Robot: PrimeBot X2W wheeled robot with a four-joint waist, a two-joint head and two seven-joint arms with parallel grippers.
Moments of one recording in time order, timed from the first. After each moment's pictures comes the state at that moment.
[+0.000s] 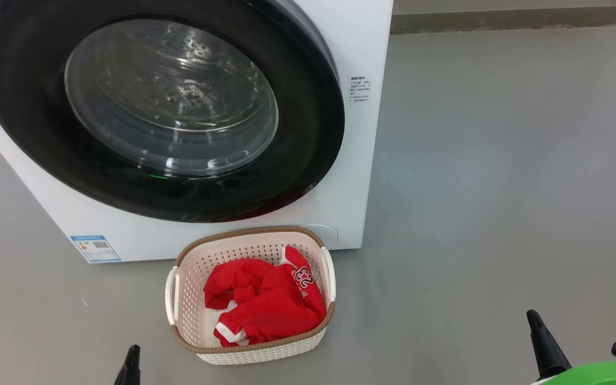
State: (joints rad) left arm 0.05 0.06 0.04 0.30 -0.88 -0.12 -0.09; right arm 0.07 -0.09 -0.04 0.34 0.97 0.13 -0.10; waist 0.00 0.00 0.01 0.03
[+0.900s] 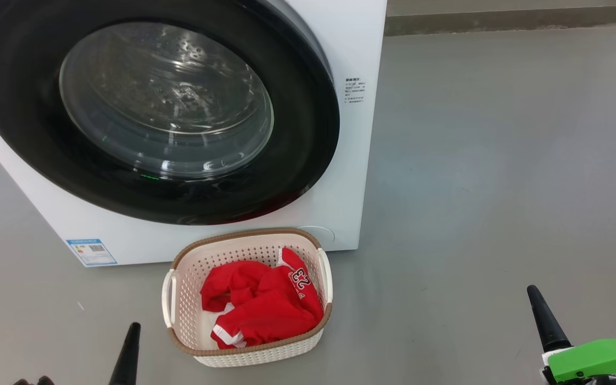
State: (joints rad) left arm 0.00 0.05 0.06 0.29 -1.21 -0.12 0.00; right arm 0.01 -0.06 -0.08 0.31 1.25 0.13 0.00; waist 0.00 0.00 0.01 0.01
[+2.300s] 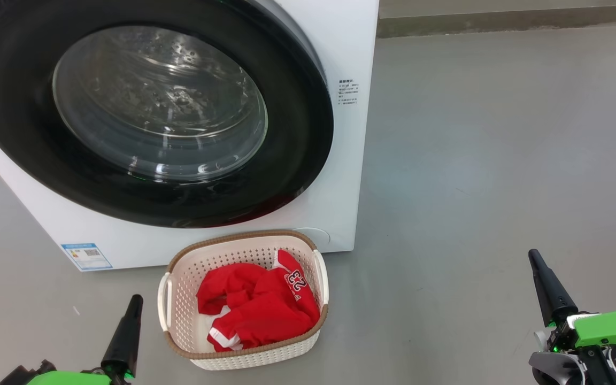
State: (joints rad) left arm -0.07 0.04 0.08 0.27 -1.60 -0.12 0.11; right arm -0.07 -0.04 -0.13 0.28 1.60 0.13 0.11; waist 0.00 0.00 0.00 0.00
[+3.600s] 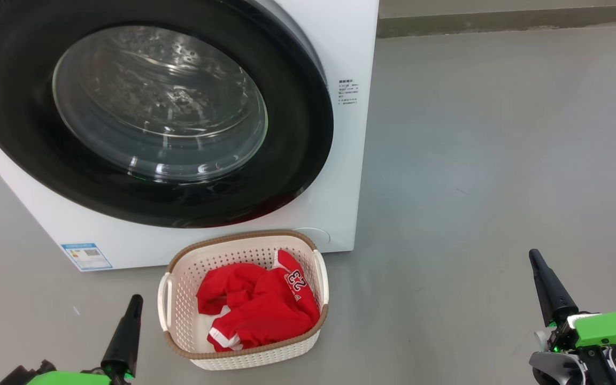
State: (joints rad) left arm -0.07 0.04 0.08 0.27 -1.60 -0.12 0.11; right arm -0.07 -0.04 -0.13 0.28 1.60 0.13 0.11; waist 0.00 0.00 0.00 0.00
